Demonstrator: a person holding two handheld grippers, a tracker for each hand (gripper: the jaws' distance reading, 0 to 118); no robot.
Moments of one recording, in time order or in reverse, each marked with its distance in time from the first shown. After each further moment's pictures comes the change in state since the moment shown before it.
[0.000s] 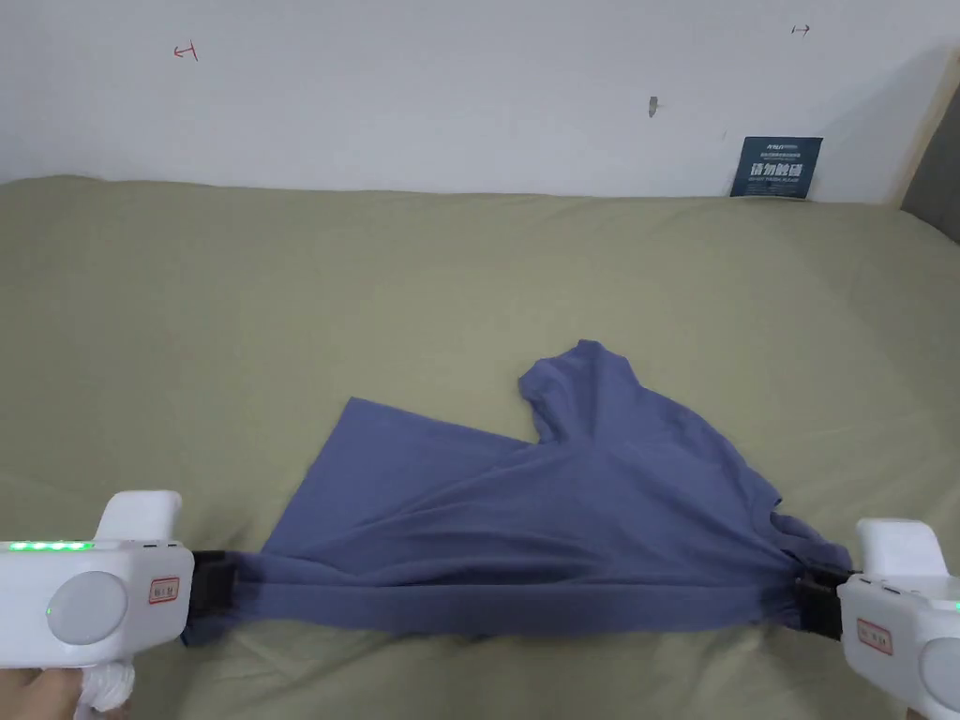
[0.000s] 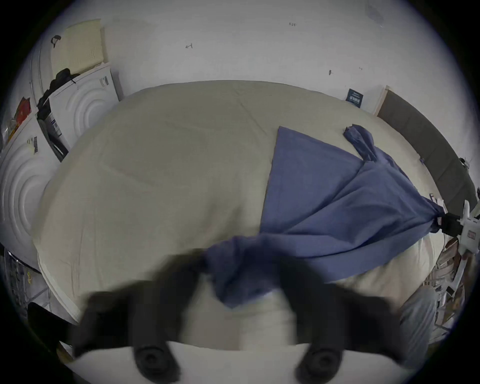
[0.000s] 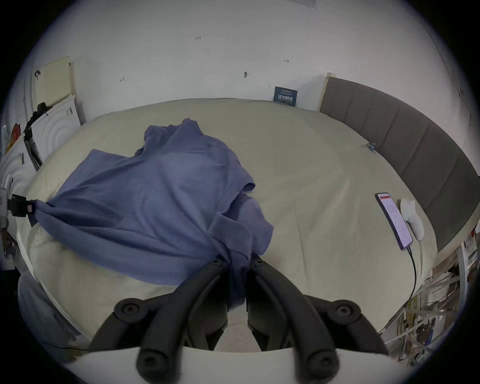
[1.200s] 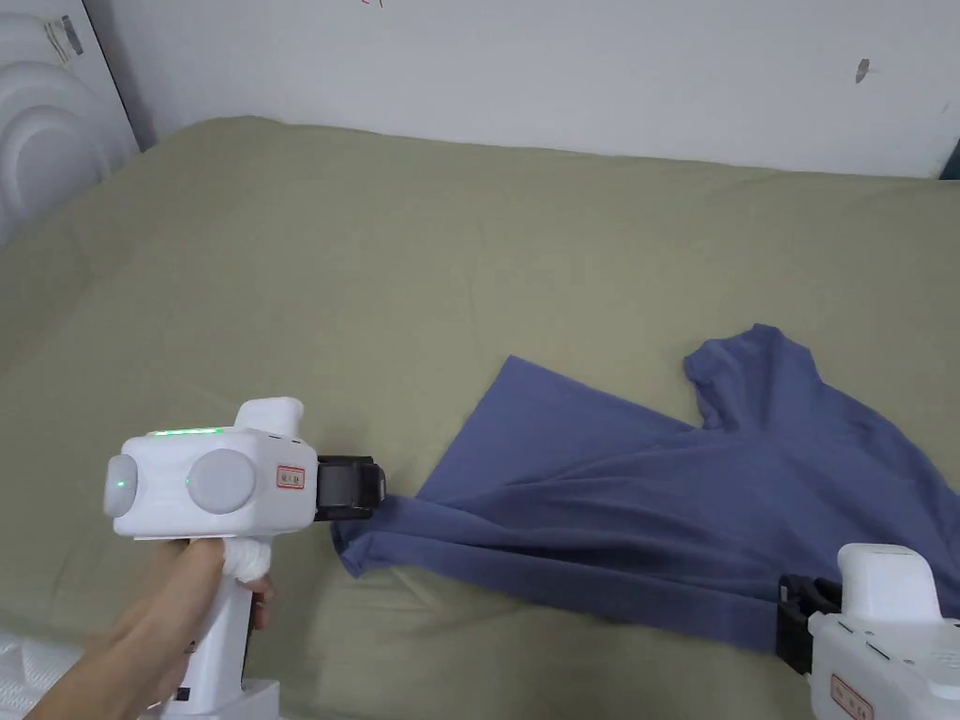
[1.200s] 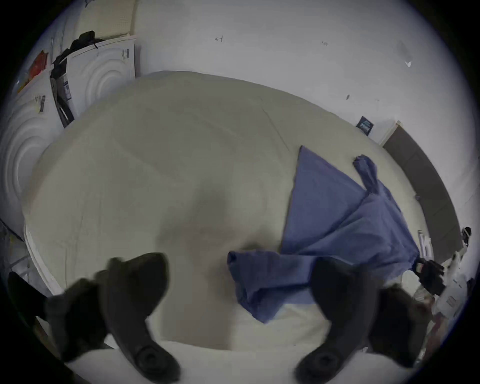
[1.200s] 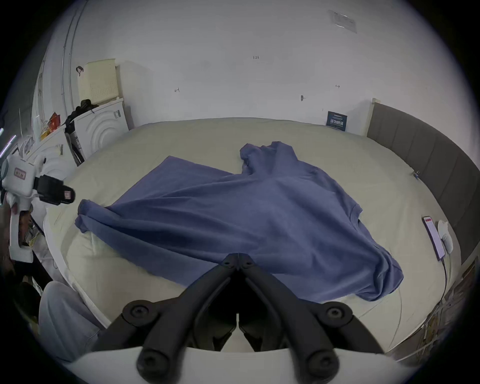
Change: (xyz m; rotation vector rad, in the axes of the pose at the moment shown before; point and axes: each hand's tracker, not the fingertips) left arm -0.053 0.014 -0.014 0.012 -0.069 0.195; right arm -0.155 -0.006 0.029 0.103 0.229 0.100
